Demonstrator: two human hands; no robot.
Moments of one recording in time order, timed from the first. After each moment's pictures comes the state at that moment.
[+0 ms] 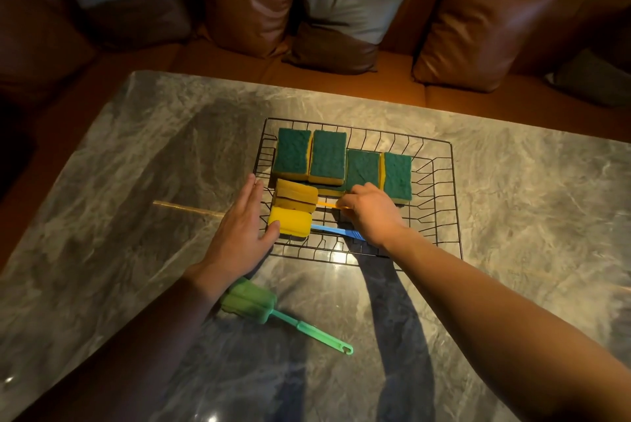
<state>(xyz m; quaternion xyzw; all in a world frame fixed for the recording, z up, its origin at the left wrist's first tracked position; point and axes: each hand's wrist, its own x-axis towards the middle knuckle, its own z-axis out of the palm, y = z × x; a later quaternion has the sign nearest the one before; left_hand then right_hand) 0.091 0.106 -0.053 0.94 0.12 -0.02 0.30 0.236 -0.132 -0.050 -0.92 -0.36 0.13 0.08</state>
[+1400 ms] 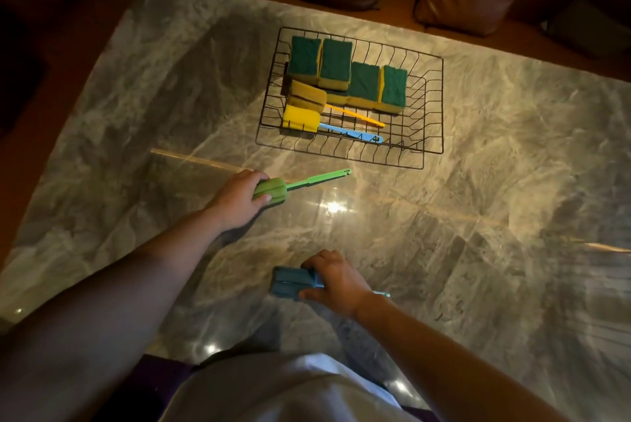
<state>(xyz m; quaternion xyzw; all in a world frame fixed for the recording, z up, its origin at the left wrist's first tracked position) -0.060 0.097 -0.060 0.92 0.11 -0.15 0.34 -0.093 -0.186 -0.043 -0.86 -0.31 0.38 0.17</state>
